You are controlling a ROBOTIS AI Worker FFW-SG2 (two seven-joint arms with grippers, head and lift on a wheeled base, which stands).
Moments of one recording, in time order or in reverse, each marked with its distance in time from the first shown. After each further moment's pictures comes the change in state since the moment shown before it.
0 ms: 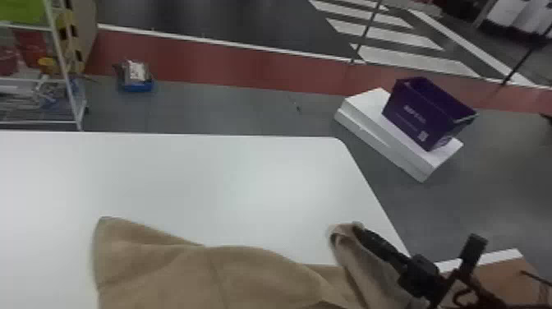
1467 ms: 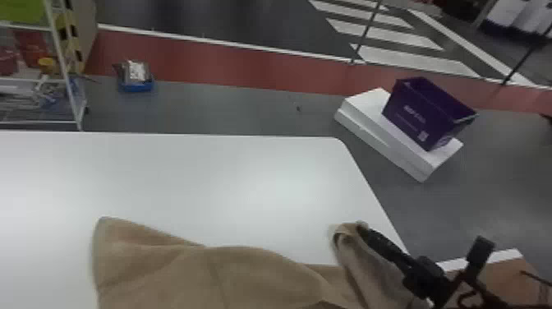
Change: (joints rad) left arm 0.008 0.012 0.032 -0.014 0.036 -0.012 -0.049; right arm 0.000 -0.006 -0.021 0.016 -0.033 0.001 0.022
